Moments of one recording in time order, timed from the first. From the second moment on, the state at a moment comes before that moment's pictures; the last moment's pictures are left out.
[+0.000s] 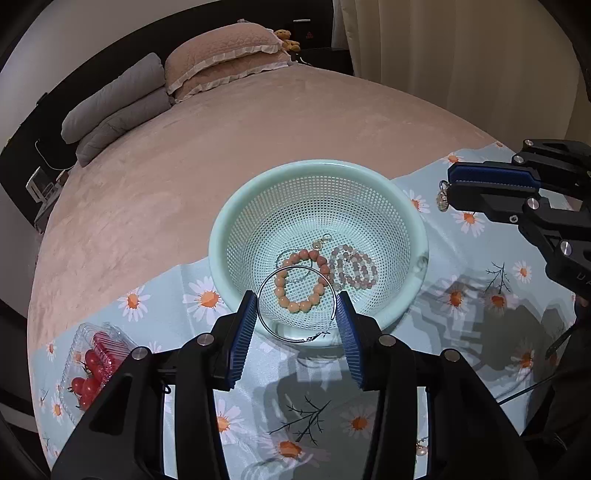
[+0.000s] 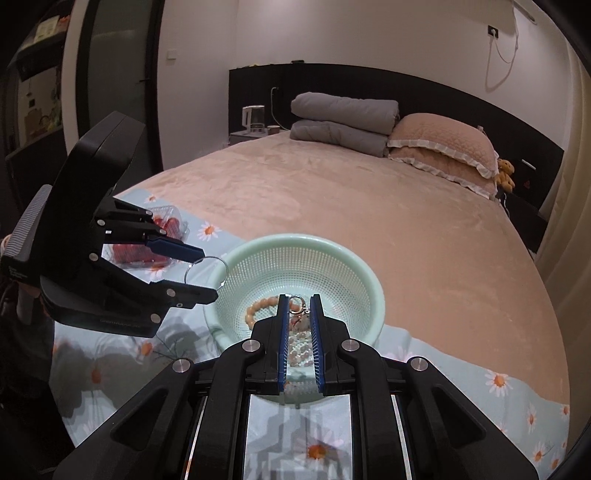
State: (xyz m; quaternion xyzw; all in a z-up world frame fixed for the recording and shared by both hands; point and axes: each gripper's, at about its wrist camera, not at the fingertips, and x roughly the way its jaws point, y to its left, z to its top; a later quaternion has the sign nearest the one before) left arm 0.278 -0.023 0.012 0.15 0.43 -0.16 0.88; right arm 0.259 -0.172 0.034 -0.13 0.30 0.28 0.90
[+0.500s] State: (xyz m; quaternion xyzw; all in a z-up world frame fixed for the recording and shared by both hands) left arm 0.299 -0.020 -0.002 0.15 0.43 -0.14 0.88; right arm 0.298 -0.184 0.003 -0.08 0.32 0.22 0.92
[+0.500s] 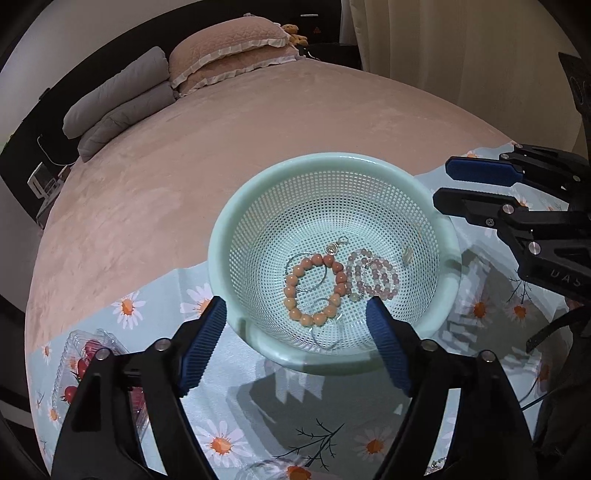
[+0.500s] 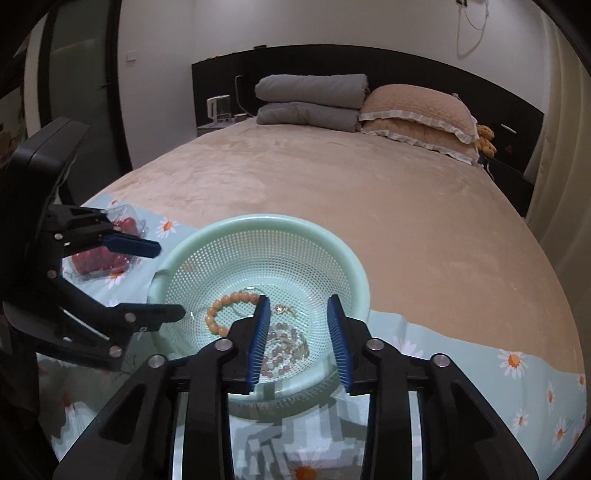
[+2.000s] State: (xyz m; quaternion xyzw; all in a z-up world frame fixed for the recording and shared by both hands) left arm 0.164 0.015 -0.049 0.13 0.47 -0.15 0.86; right arm 0.148 -0.144 -0.062 -0.14 0.38 0.33 0.85
